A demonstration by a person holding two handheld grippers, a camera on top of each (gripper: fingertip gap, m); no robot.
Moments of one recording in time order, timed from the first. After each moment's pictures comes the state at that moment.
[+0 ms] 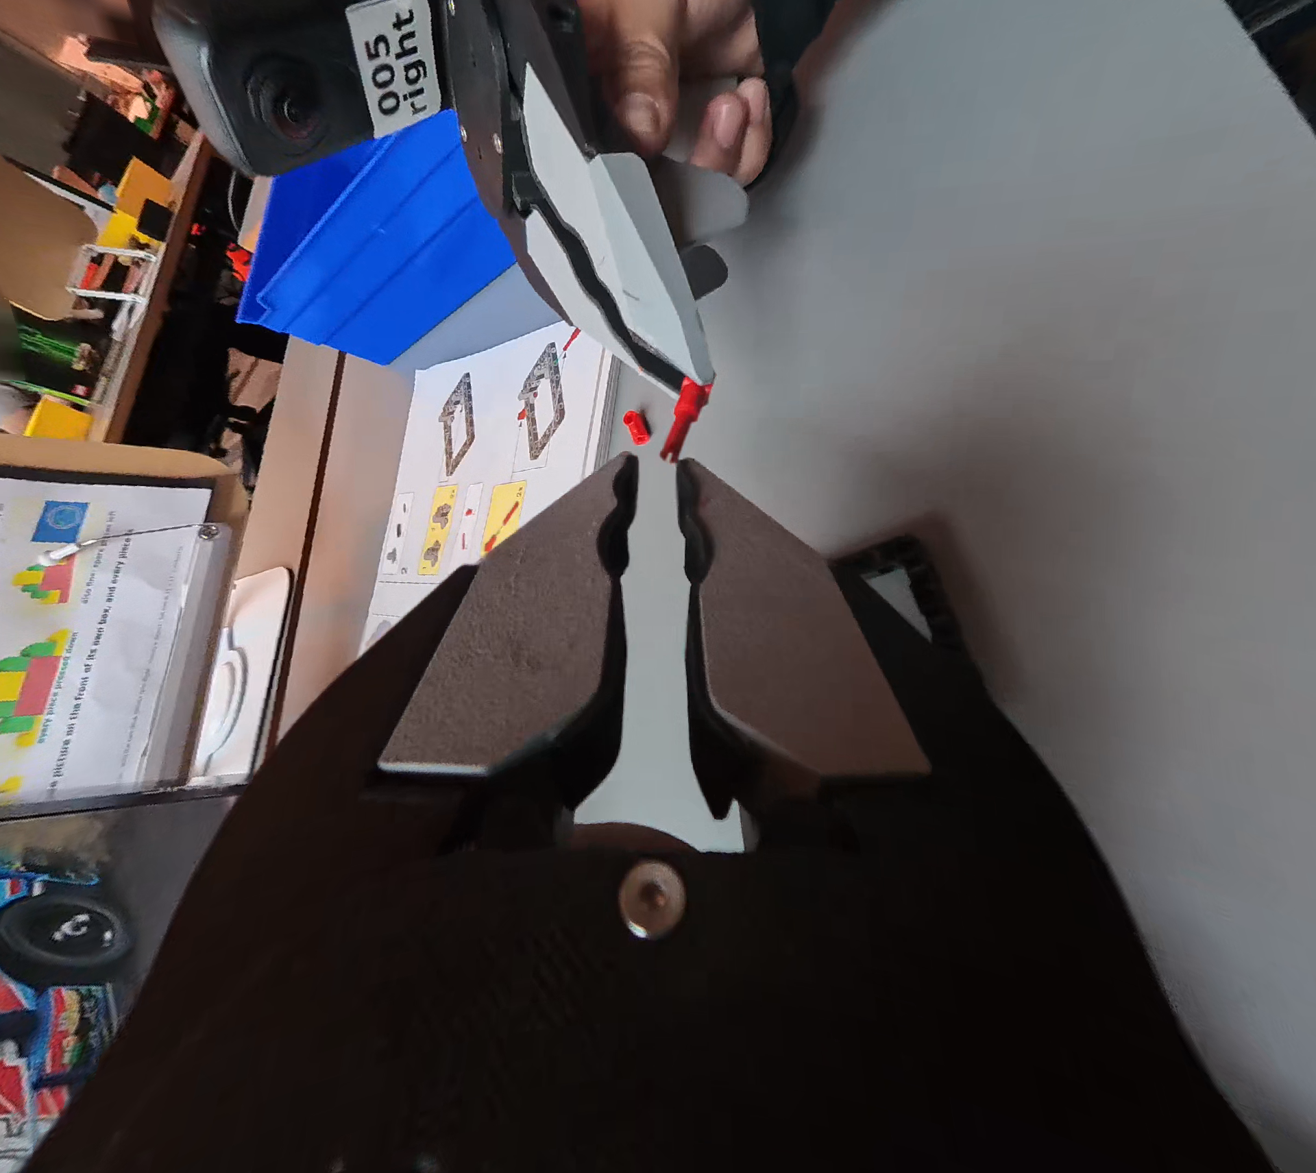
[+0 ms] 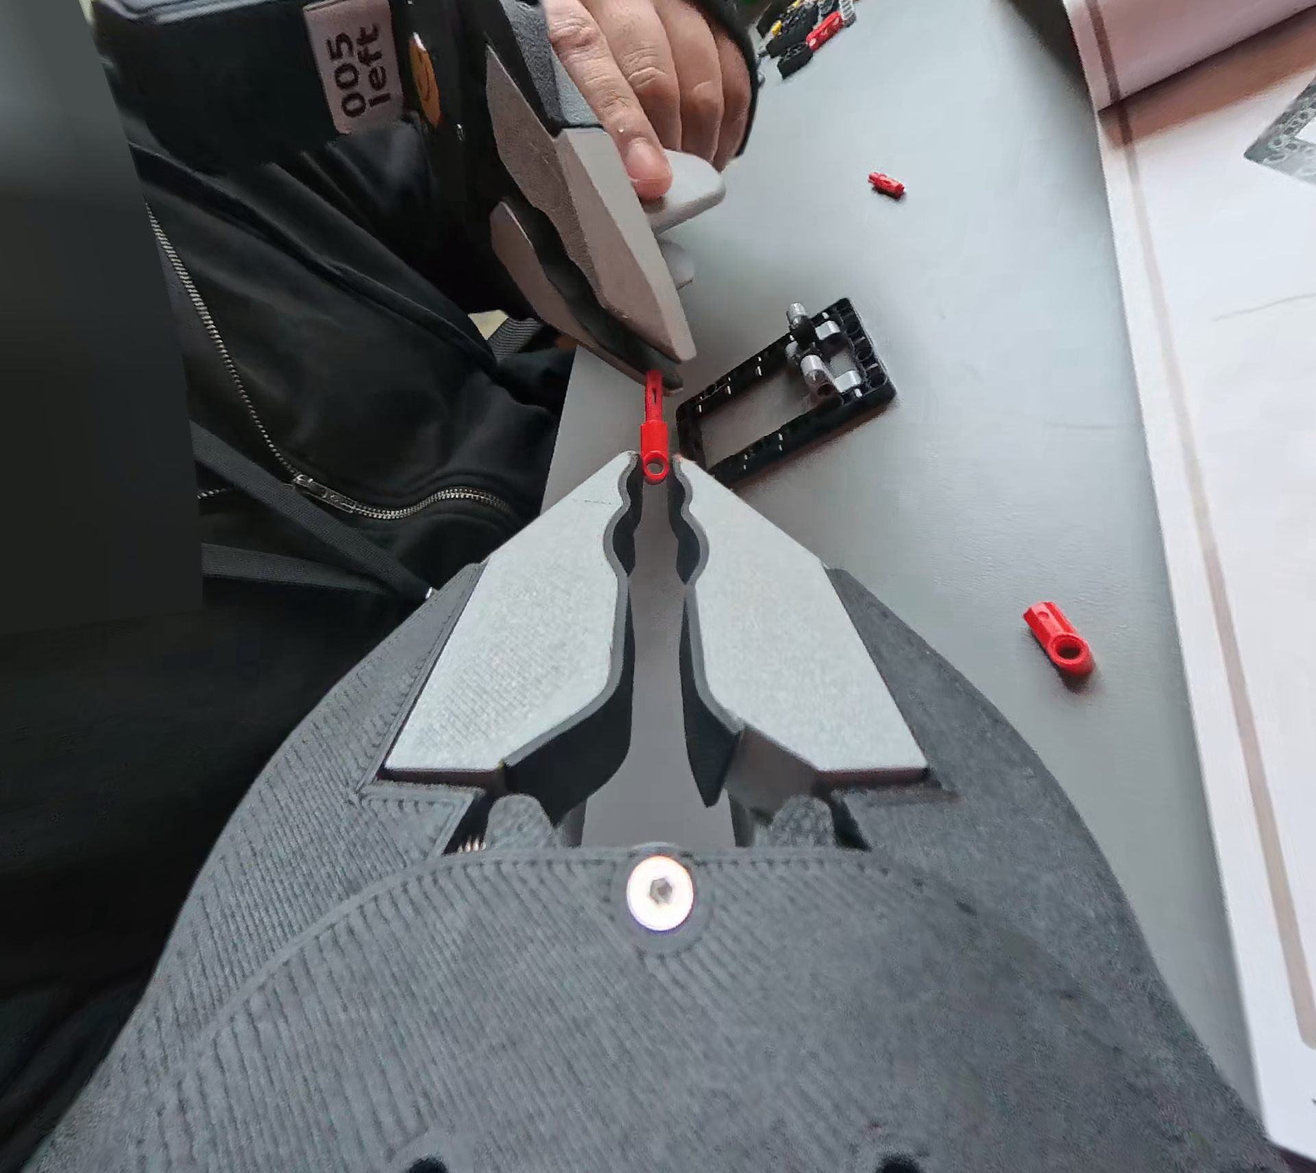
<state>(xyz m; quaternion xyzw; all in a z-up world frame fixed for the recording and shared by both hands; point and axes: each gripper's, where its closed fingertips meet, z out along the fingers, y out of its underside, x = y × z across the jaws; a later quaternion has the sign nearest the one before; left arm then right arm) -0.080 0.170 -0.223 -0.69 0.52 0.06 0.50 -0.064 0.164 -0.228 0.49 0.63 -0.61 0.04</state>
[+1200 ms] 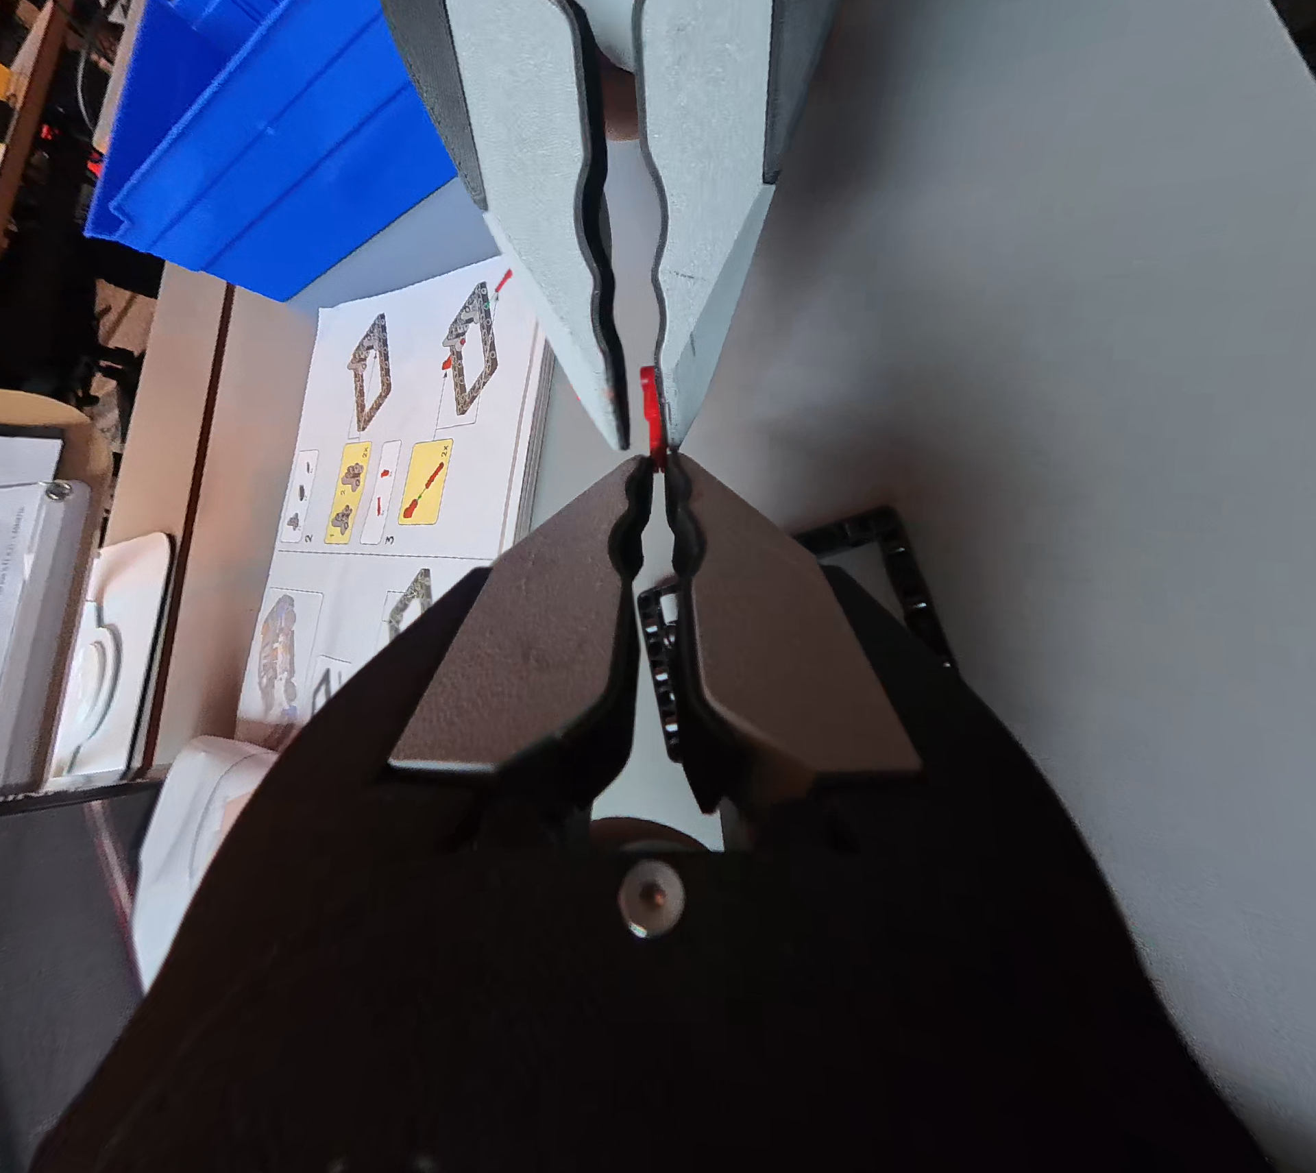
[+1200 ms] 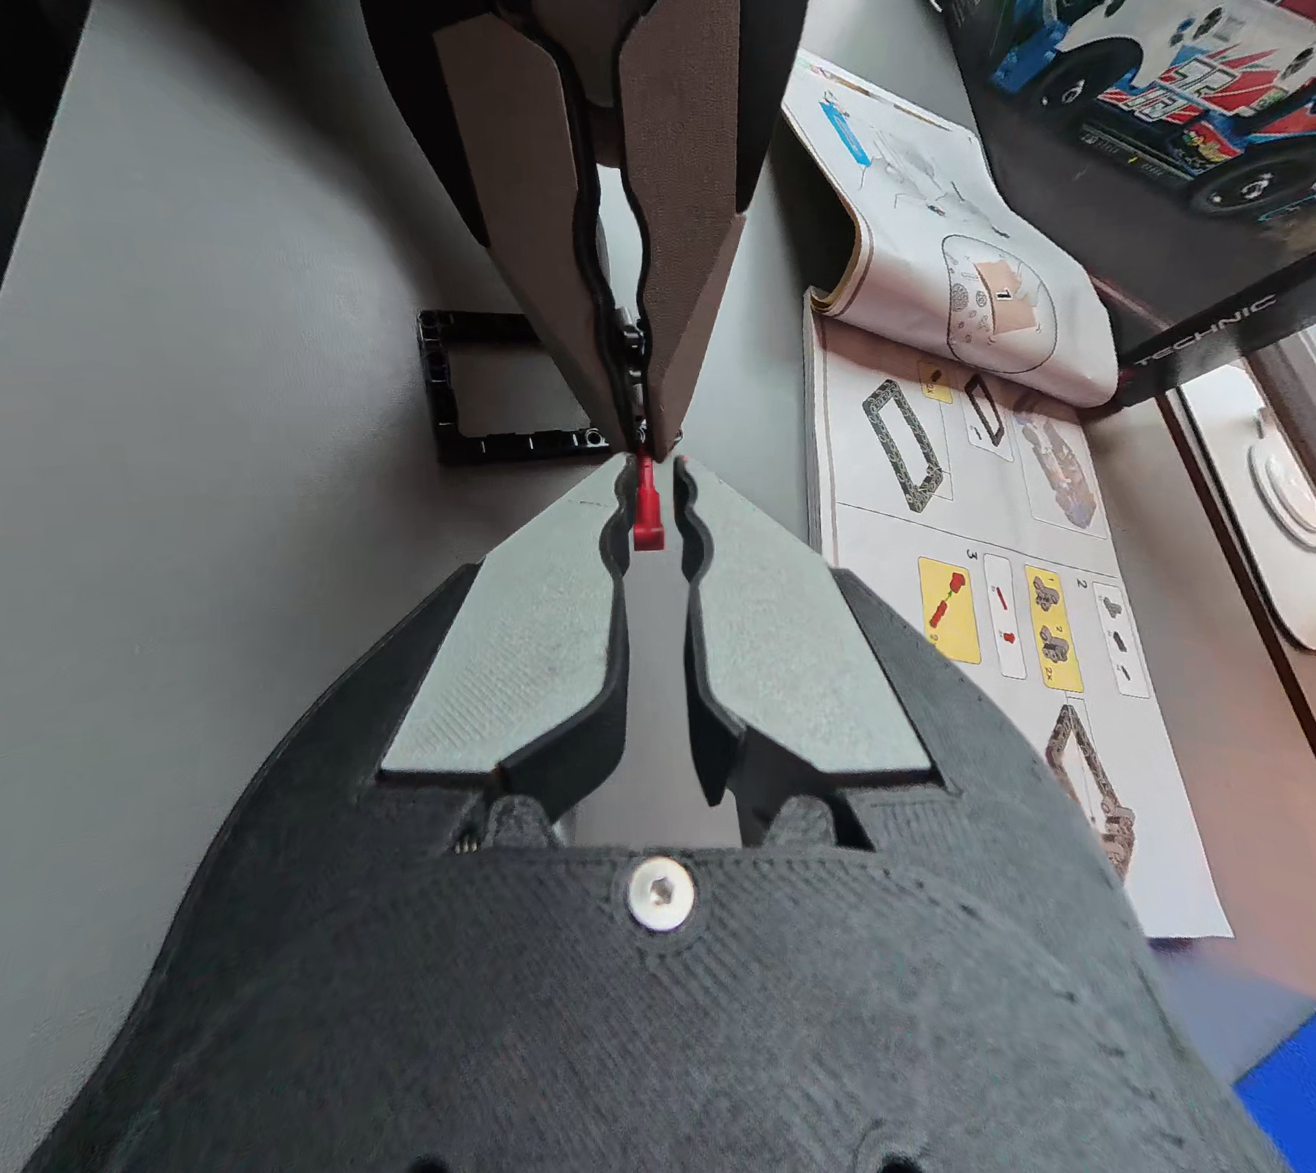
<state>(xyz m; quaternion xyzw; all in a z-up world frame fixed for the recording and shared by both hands) -0.083 0.171 -0.250 -0.73 0.52 0.02 0.45 -0.091 0.168 -0.245 0.35 0.80 -0.31 -0.37</state>
